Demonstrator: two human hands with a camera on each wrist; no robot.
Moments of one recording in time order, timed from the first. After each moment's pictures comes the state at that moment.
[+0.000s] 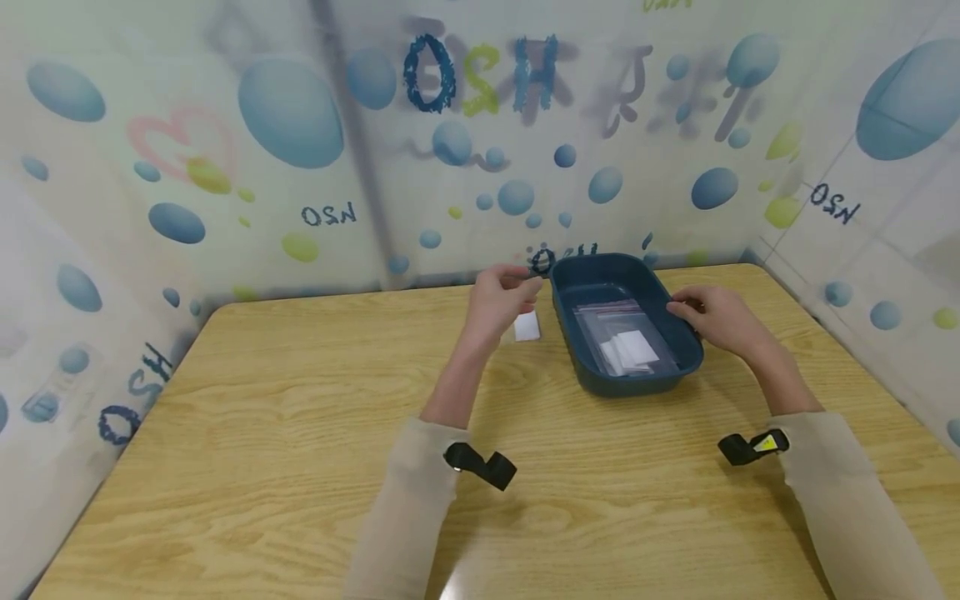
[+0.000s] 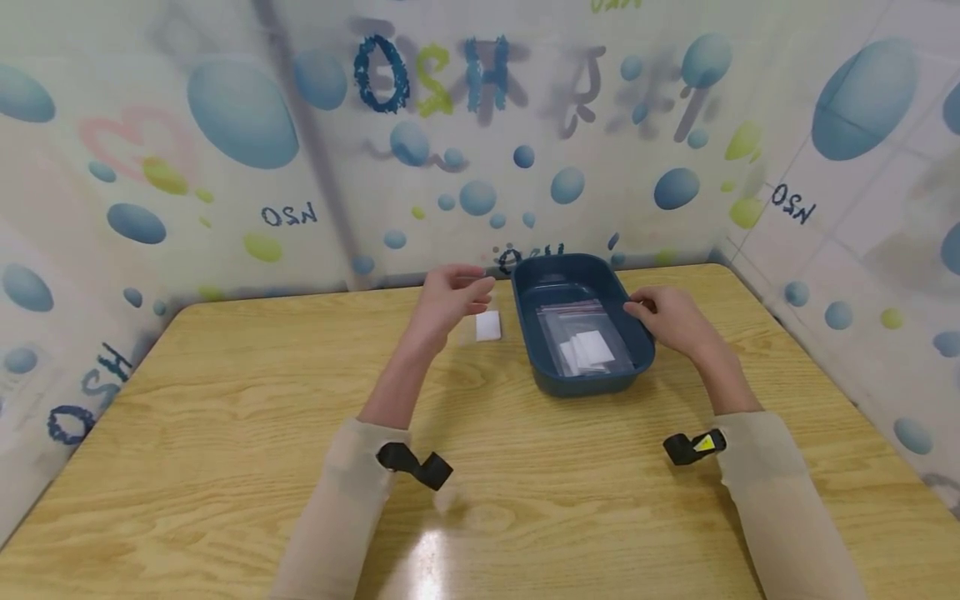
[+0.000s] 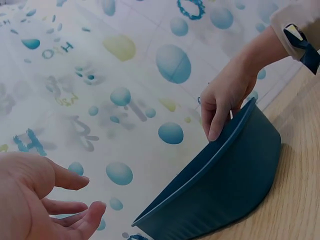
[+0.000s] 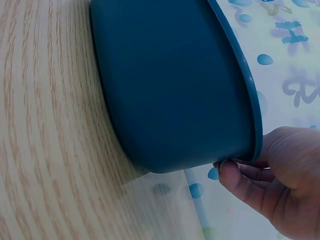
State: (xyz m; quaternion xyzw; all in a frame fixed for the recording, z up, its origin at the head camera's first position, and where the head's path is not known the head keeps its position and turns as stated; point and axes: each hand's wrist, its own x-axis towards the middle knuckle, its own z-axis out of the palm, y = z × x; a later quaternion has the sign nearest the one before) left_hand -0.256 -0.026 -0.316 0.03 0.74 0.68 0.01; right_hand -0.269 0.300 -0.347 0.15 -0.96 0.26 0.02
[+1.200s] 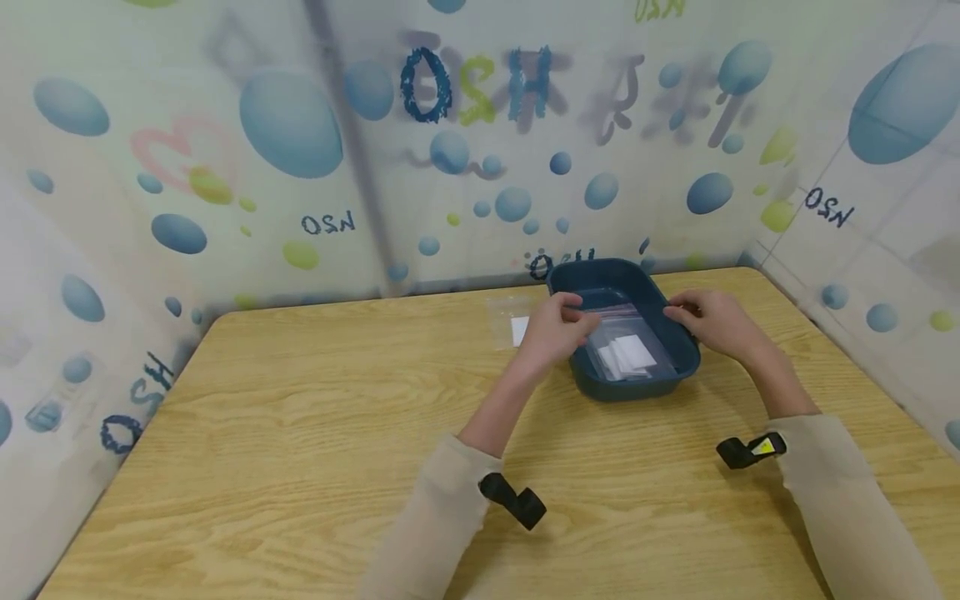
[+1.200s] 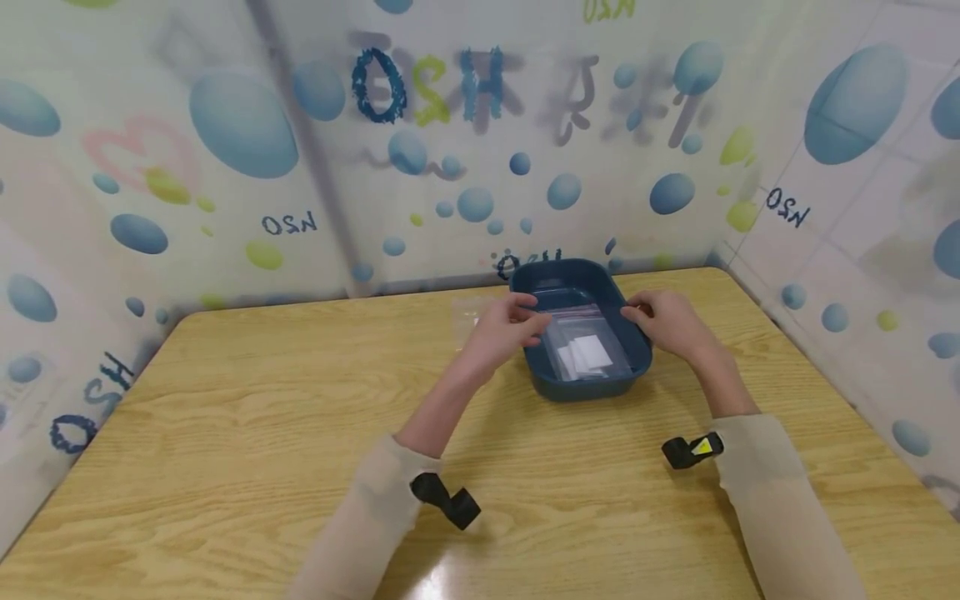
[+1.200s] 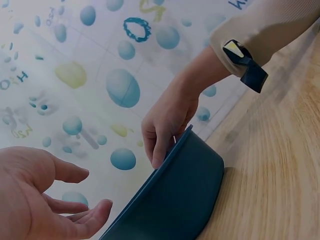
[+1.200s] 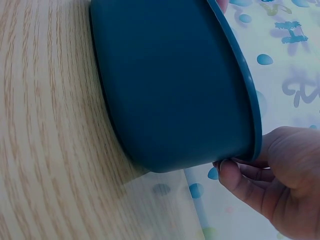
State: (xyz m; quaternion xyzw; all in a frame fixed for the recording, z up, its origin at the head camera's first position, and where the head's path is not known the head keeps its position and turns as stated) left_hand -0.230 0.030 -0.323 0.08 0.79 0.61 0.10; right_hand -0.267 0.301 -0.348 0.16 -0.95 0.25 0.03
